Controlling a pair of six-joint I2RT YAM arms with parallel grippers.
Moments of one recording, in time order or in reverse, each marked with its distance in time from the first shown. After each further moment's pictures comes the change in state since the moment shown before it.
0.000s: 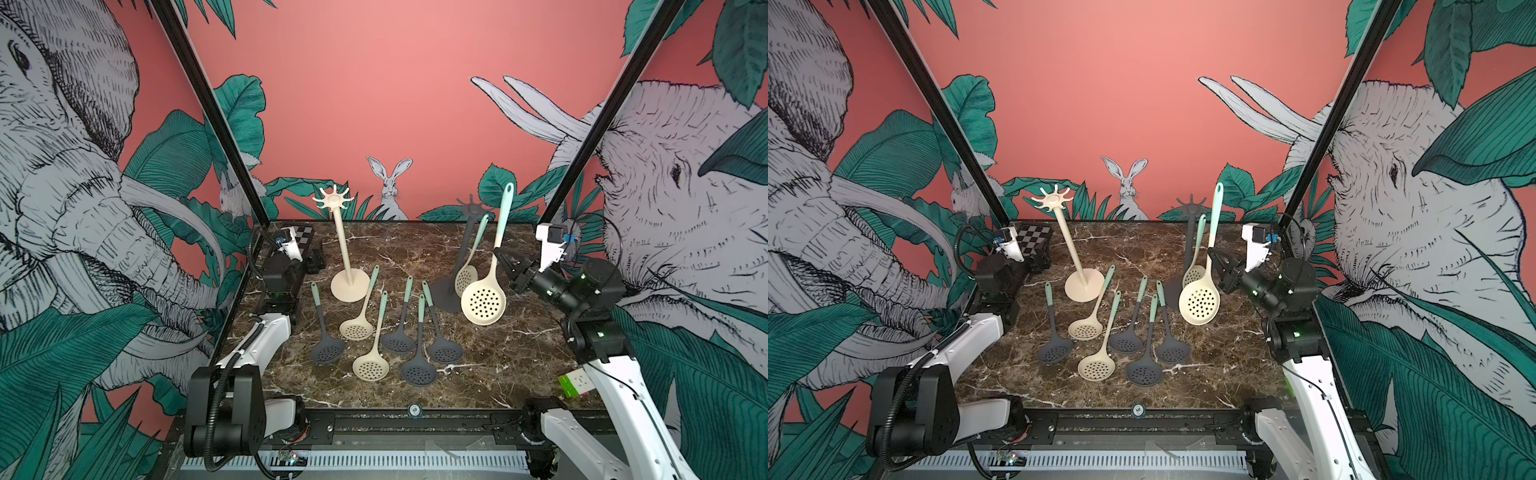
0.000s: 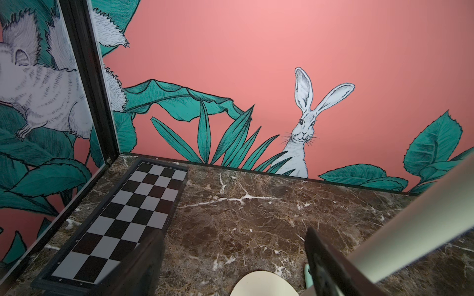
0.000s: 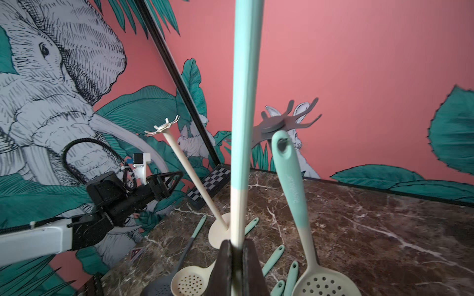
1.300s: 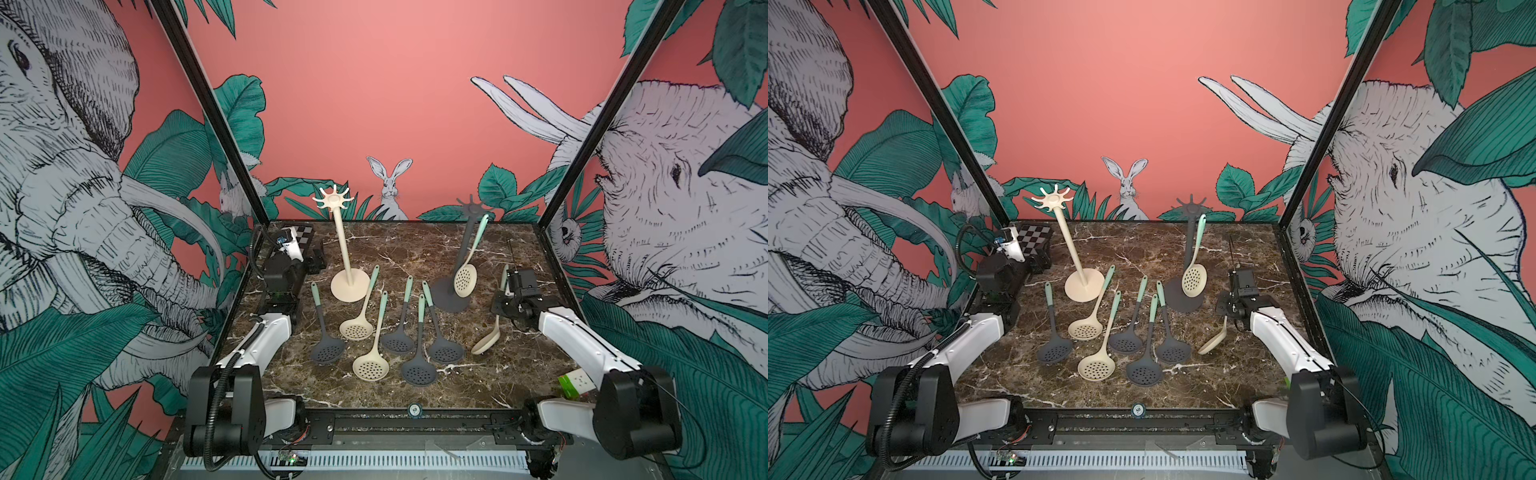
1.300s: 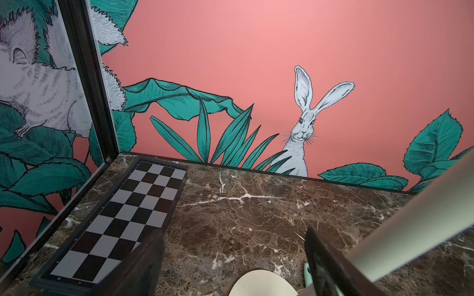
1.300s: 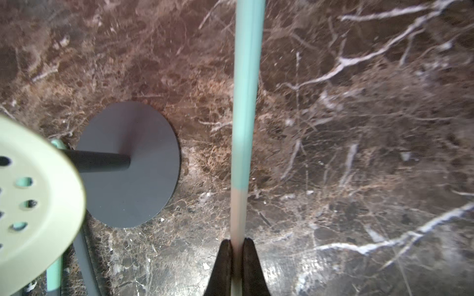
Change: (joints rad) left arm -0.006 0.000 0.000 -0.003 -0.015 0.000; right arm 0.024 0.394 -0.167 -0.394 0.772 0.050
